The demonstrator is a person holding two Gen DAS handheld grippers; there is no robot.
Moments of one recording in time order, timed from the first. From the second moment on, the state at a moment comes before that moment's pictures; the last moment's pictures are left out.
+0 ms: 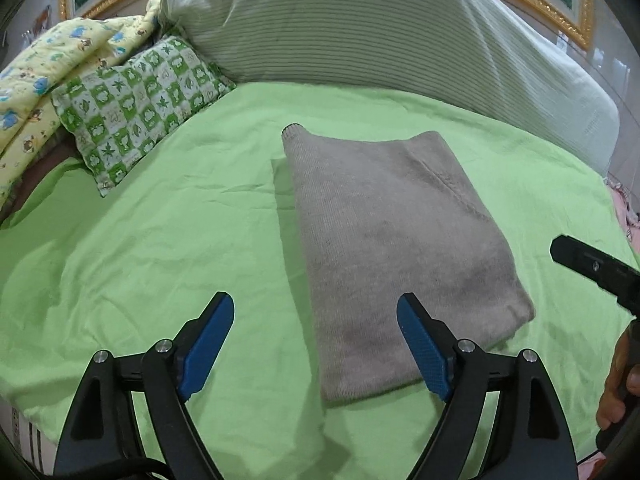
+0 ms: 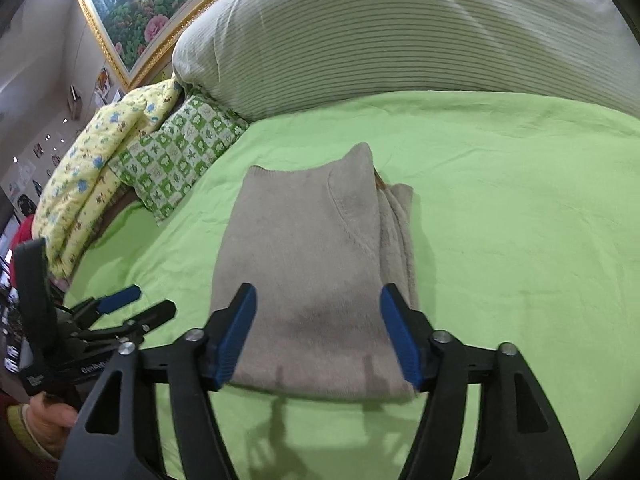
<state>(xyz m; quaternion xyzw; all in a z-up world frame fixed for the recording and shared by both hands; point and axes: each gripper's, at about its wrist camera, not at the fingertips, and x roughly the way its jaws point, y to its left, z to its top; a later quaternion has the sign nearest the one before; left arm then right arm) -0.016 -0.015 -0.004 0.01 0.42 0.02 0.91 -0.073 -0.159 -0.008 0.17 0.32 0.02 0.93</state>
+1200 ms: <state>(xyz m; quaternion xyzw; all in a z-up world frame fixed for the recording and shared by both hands) -0.049 -0.021 -0.036 0.02 0.41 0.02 0.91 -0.115 -0.107 -0.058 0.07 0.29 0.01 0.95</state>
